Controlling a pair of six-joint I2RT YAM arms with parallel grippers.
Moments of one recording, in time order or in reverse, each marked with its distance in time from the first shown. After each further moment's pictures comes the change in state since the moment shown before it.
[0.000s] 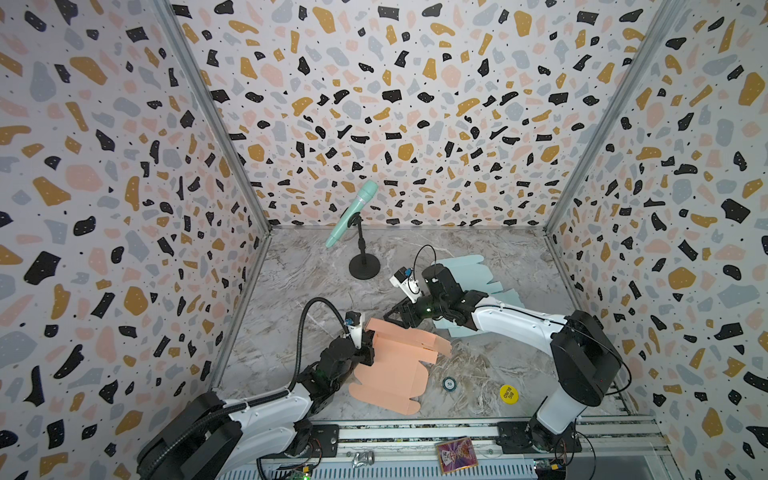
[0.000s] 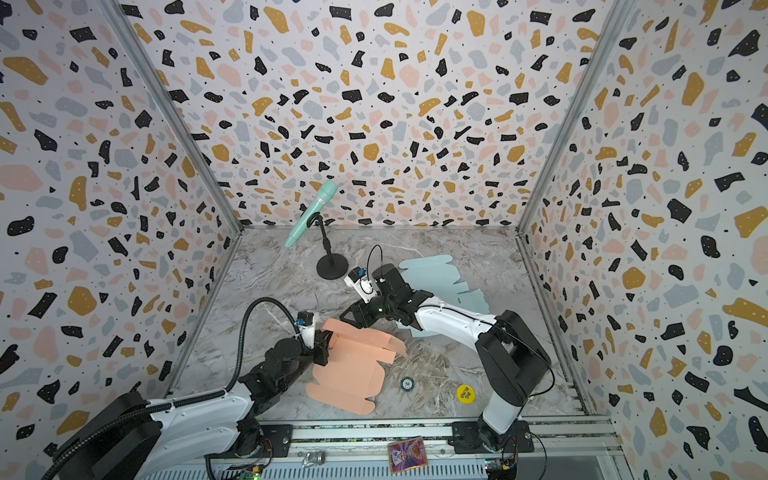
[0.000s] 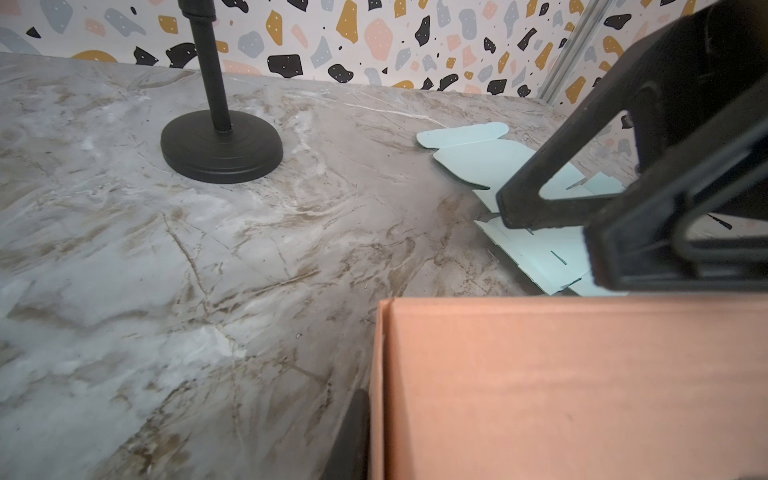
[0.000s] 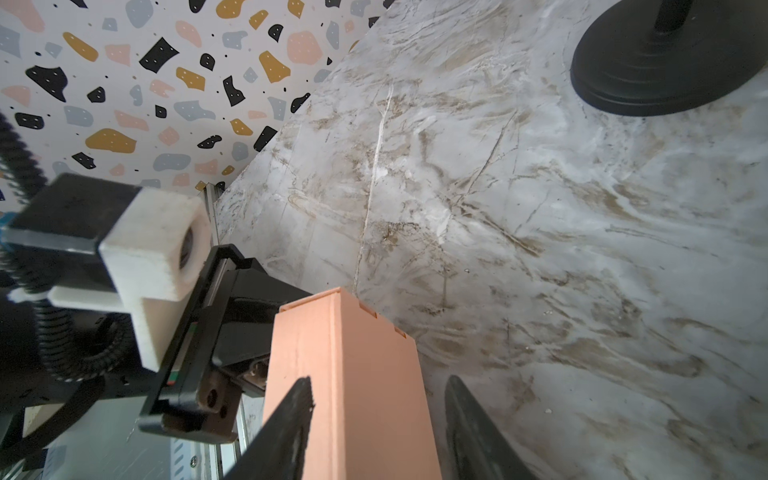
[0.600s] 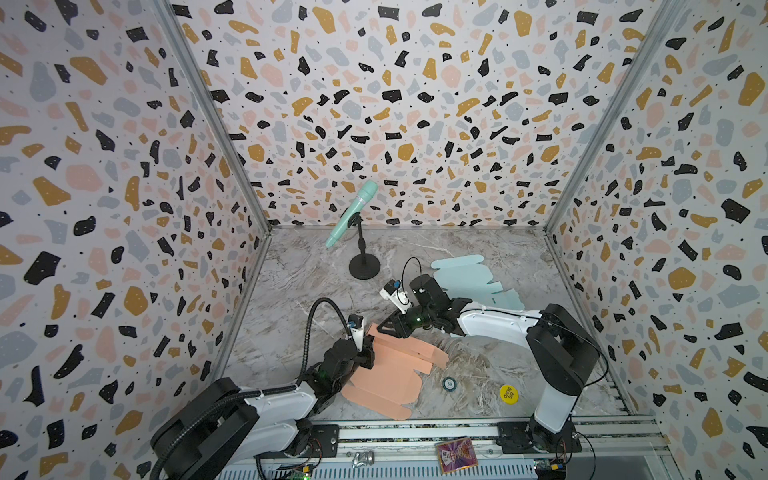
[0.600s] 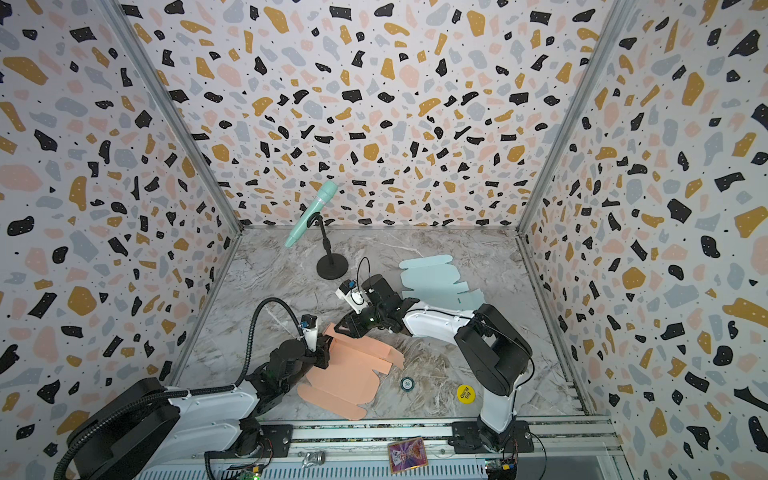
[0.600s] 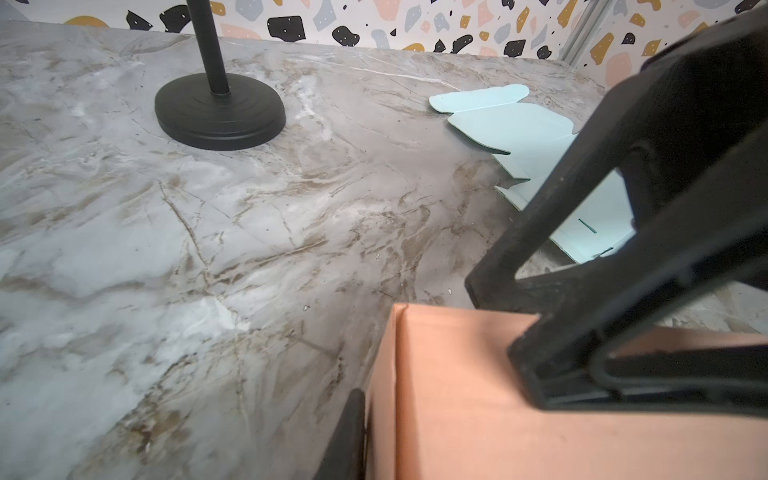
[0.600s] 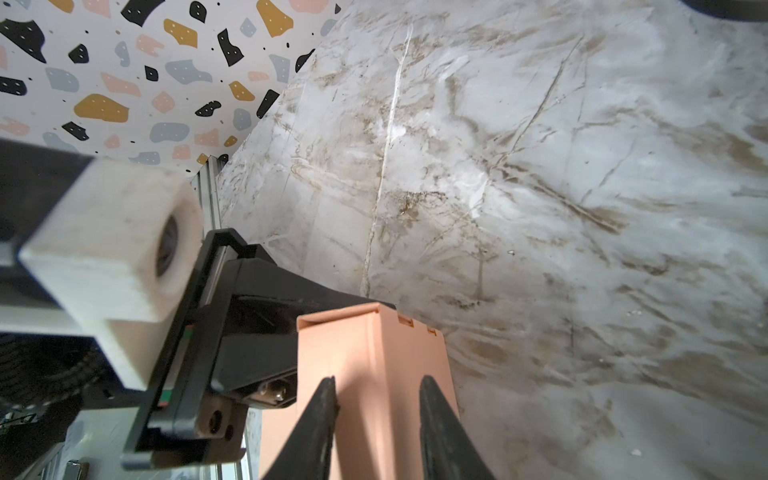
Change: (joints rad) left arm -0.001 0.093 -0.023 0.065 -0.008 0.001; right arm 0.056 0.107 -0.016 0.084 -0.027 0.026
